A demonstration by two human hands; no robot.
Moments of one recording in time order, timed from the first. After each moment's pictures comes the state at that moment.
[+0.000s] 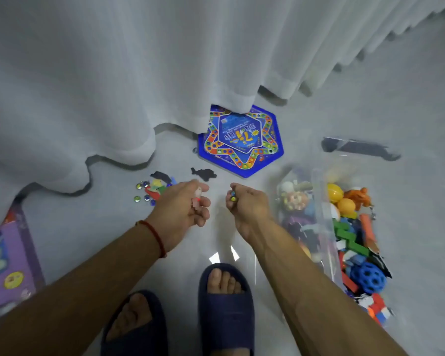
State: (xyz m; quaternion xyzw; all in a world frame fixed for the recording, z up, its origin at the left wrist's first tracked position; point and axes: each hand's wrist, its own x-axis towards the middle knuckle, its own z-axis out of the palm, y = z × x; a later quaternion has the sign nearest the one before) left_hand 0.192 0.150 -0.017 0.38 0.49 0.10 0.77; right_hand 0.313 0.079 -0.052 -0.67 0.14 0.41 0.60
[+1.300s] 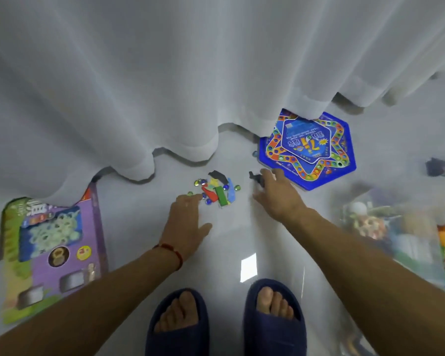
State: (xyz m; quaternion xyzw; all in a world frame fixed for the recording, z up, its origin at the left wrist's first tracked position) left_hand 0.090 0.184 -0.122 0.79 0.52 0.01 0.32; right_hand 0.332 0.146 -0.115 -0.83 -0.50 0.25 0.04
